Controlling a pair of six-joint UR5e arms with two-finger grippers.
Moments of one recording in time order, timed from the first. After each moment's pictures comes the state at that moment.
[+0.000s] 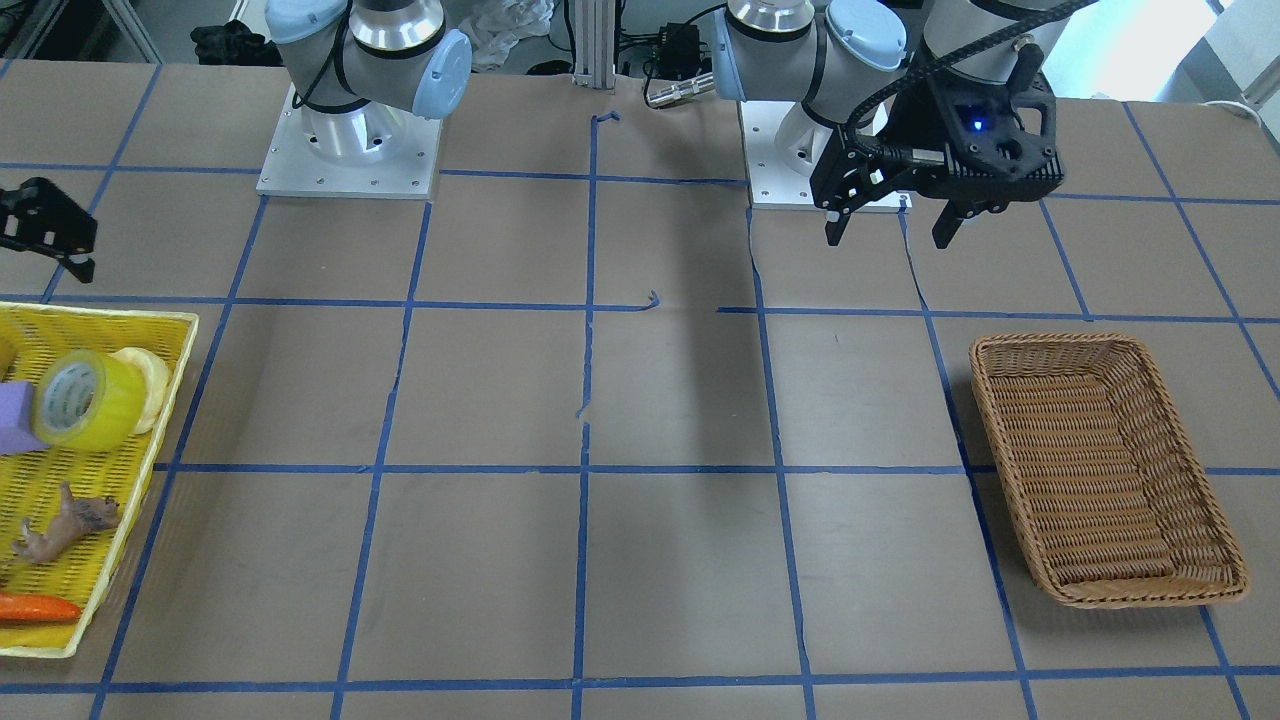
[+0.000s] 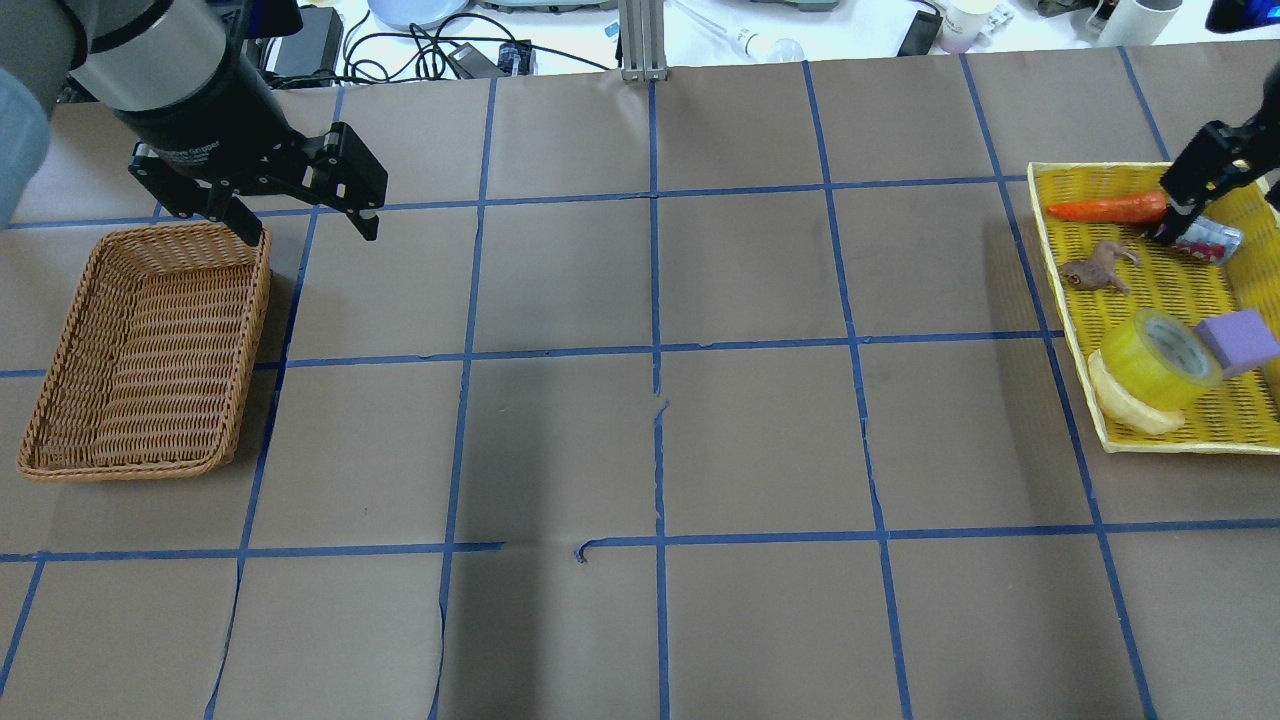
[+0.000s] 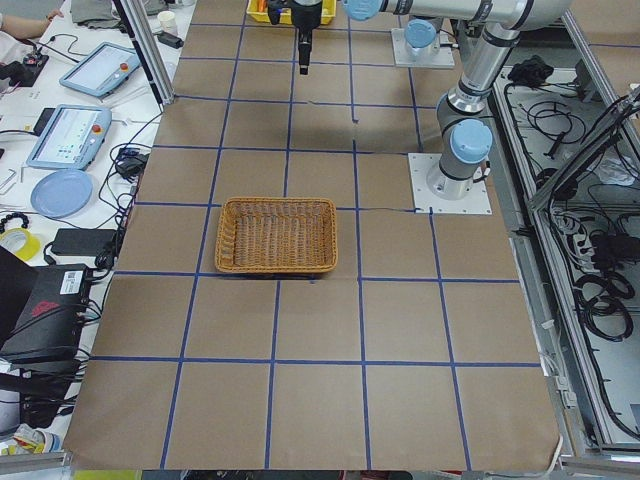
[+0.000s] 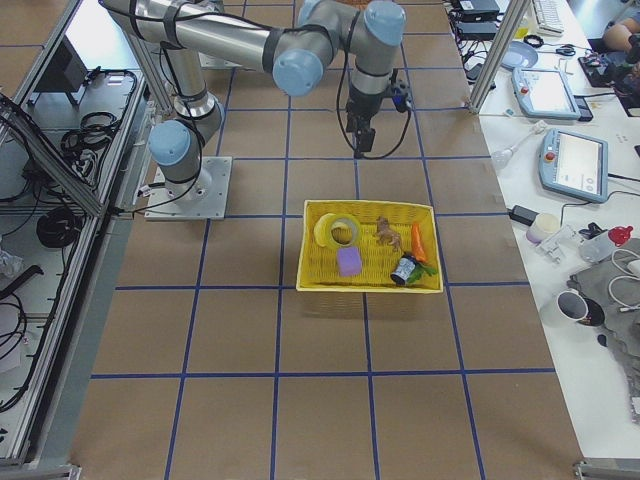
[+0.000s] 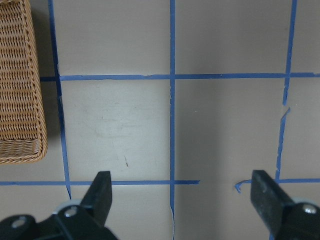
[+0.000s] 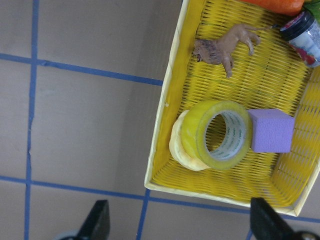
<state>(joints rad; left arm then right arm) -1.56 -1.53 -1.55 -1.58 1.57 0.01 1.10 -1.44 1.52 -1.53 -1.66 -0.68</state>
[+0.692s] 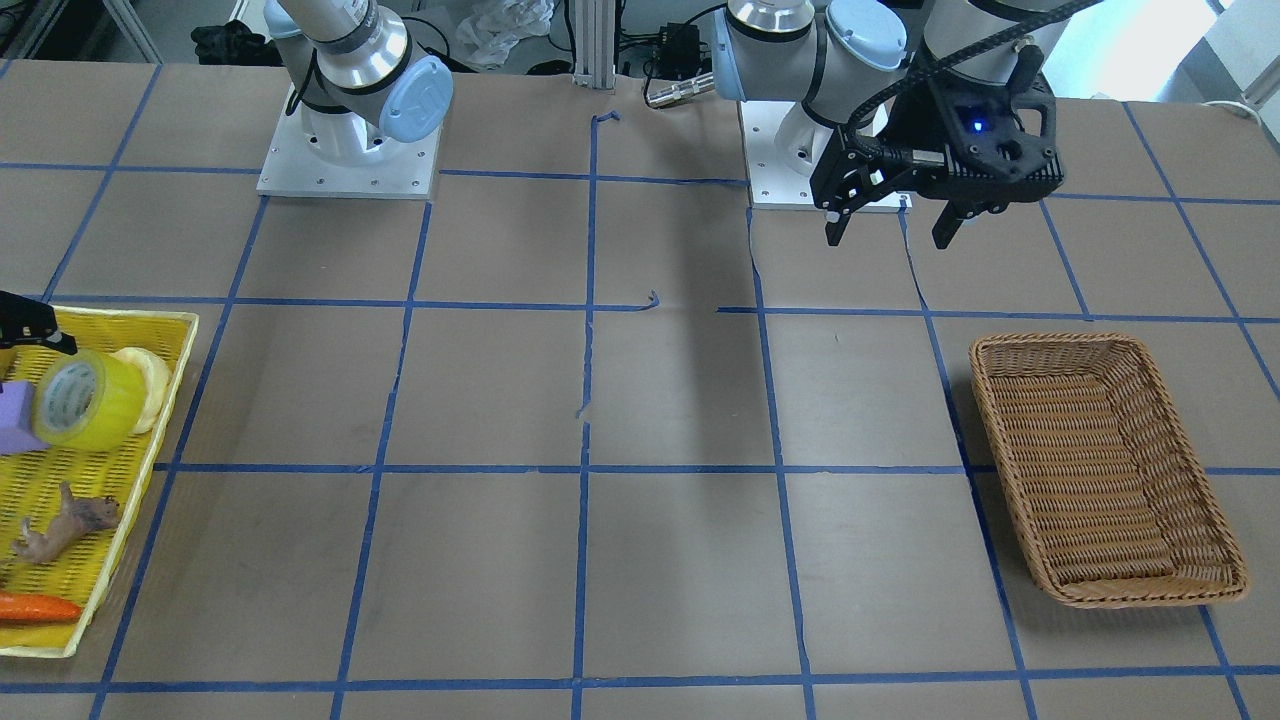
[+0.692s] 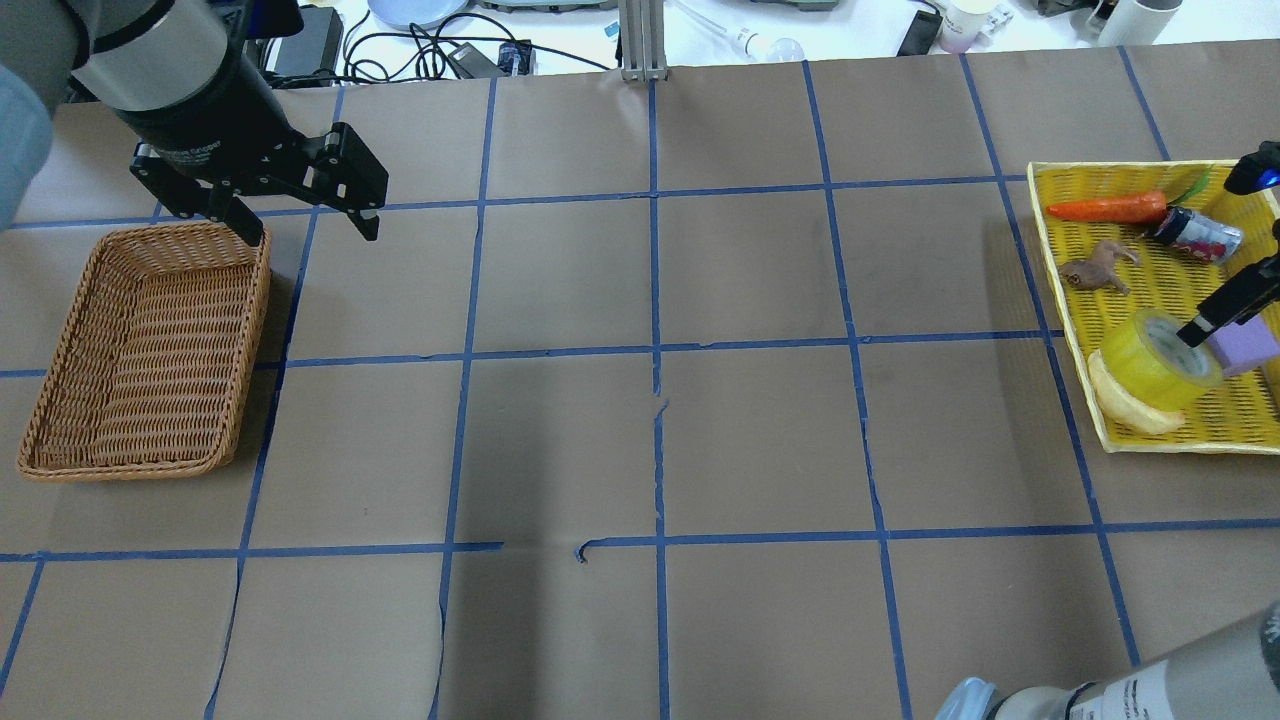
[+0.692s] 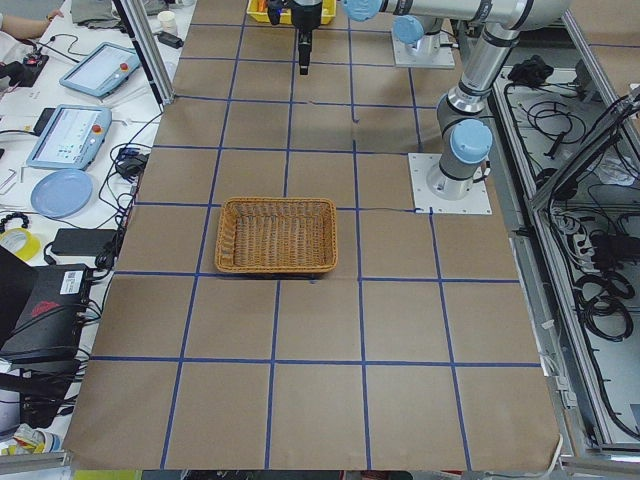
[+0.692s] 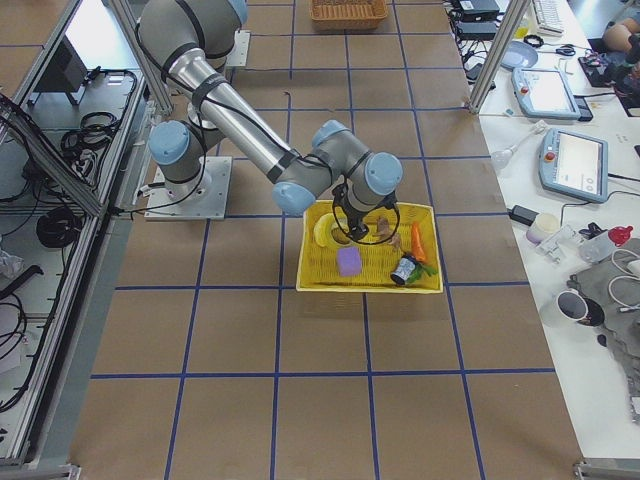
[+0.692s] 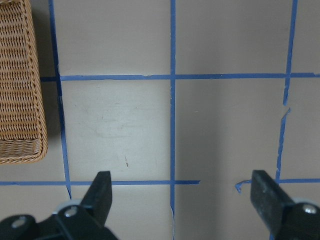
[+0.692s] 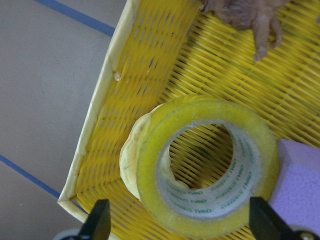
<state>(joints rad) -1.56 -1.53 -1.55 -1.58 1.57 0.01 0.89 -1.23 1.69 -1.71 -1.51 -1.15</state>
